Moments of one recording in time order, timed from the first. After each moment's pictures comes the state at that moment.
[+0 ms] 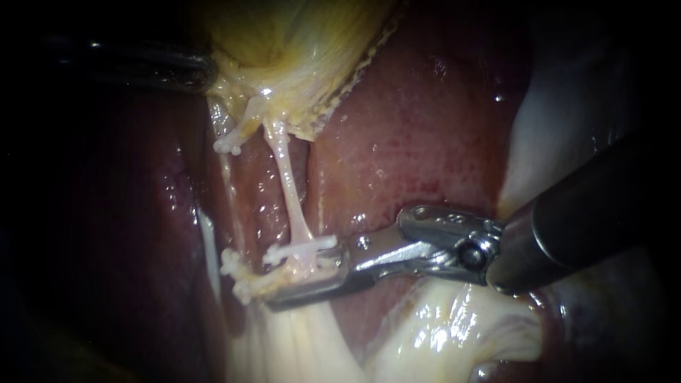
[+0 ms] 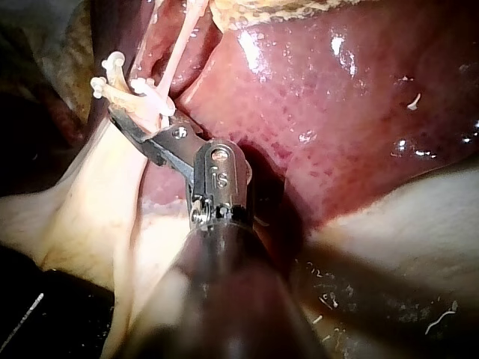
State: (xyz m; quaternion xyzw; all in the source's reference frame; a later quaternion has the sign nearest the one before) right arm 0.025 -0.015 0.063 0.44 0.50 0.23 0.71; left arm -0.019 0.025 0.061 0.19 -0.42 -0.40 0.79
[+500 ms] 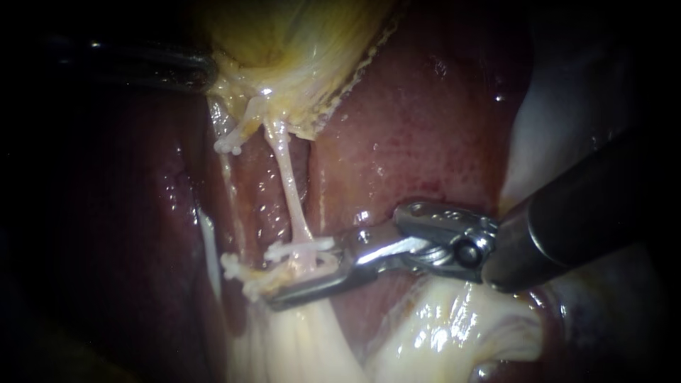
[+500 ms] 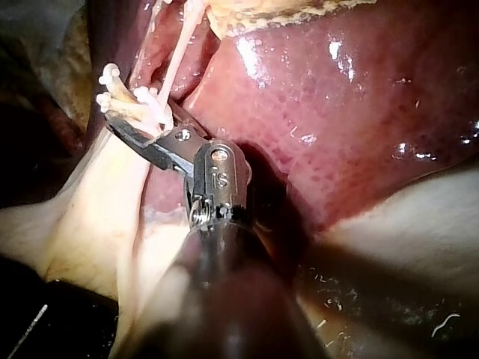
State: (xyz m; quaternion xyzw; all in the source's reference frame) right arm 0.025 -0.014 0.063 0.42 0.50 0.25 0.71; left arm -0.019 0.025 0.061 0.19 -0.42 -0.40 0.79
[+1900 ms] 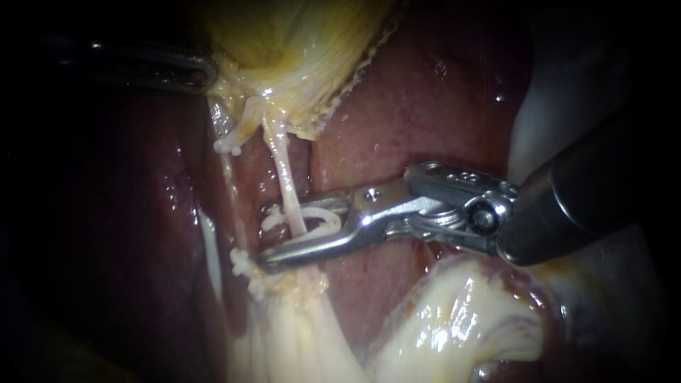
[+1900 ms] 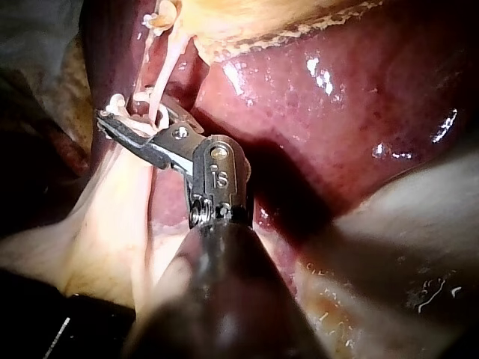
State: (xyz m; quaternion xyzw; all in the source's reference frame) right arm 0.025 -0.010 0.058 0.43 0.54 0.25 0.68; left arm -0.019 0.025 0.061 0.19 -0.42 -0.40 0.79
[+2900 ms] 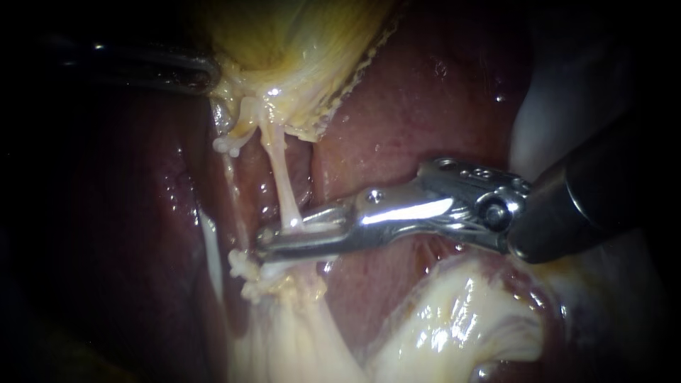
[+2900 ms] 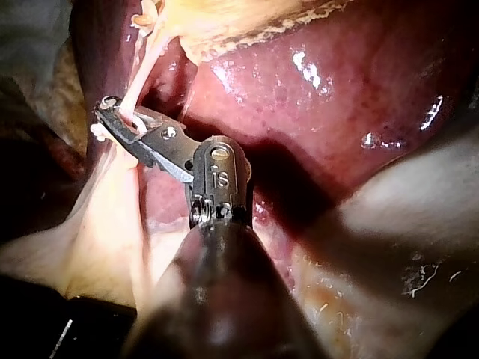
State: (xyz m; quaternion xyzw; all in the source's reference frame) right arm 0.024 -0.009 0.058 0.46 0.53 0.26 0.67; left arm -0.019 0.025 0.061 0.19 -0.42 -0.41 0.79
